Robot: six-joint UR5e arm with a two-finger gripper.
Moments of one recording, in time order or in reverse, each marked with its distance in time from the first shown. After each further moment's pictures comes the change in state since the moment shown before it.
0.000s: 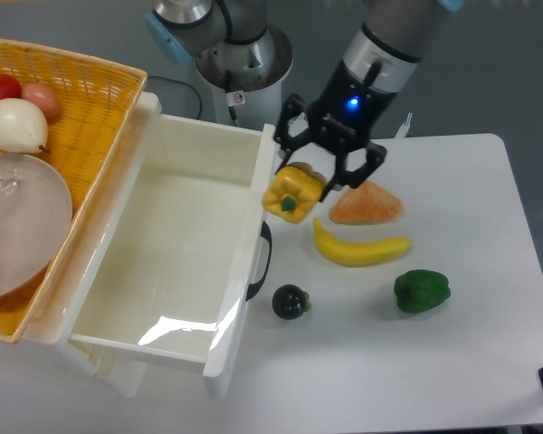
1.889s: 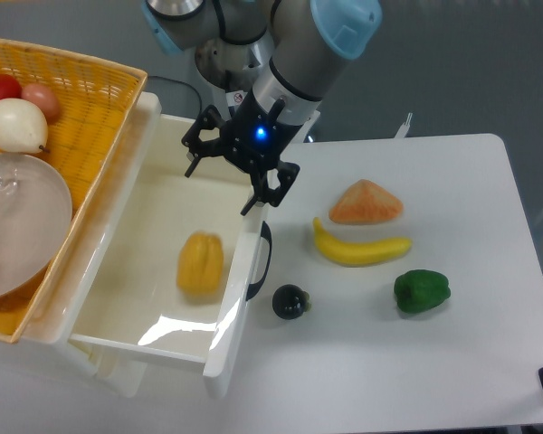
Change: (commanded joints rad) arm -0.094 -0.006 -0.052 0.023 0.005 -0.008
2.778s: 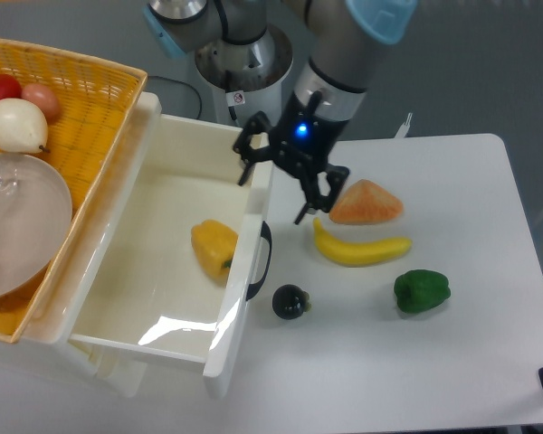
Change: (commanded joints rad) arm 0.133 -0.029 0.002 0.152 0.097 0.268
